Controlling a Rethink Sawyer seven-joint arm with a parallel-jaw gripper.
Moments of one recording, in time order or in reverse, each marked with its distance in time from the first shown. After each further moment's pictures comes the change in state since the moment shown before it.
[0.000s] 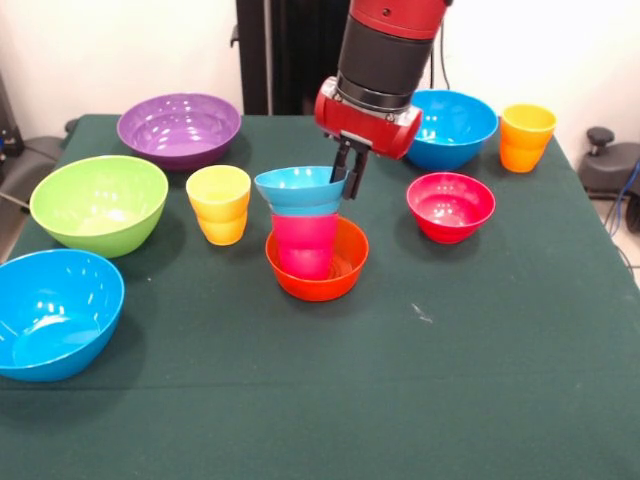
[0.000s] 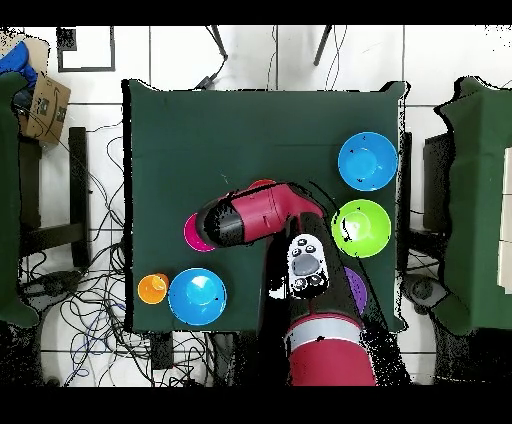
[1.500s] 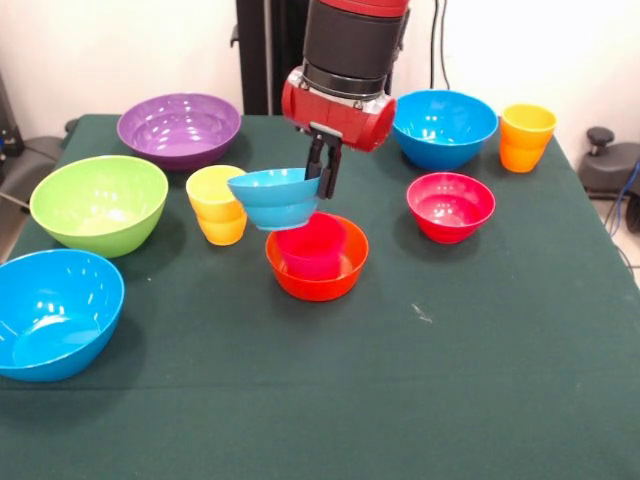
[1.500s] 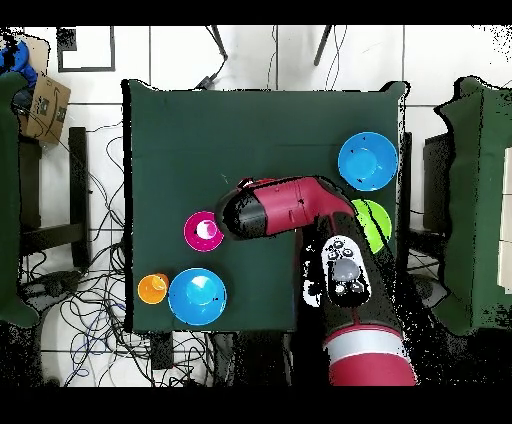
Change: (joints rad) arm -0.122 -0.053 0.091 -0.001 -0.001 0.000 0.000
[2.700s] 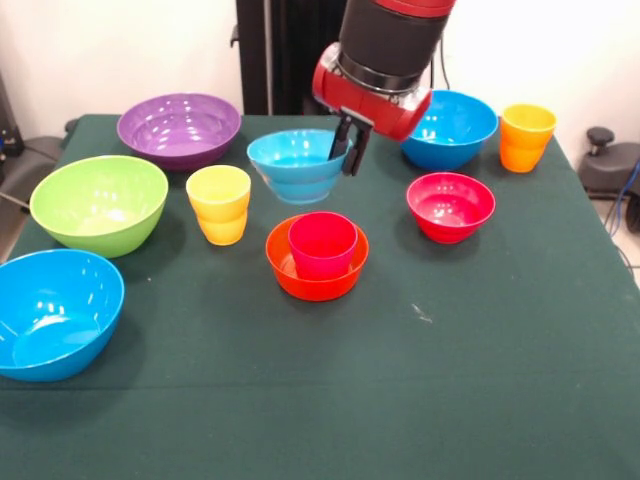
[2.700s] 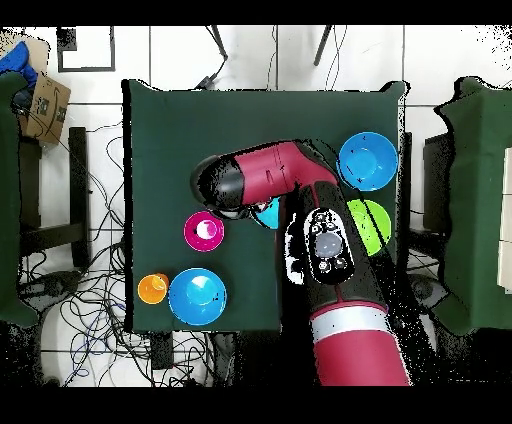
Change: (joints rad) arm 0.035 0.018 0.077 -0.145 0.000 0.420 -0.003
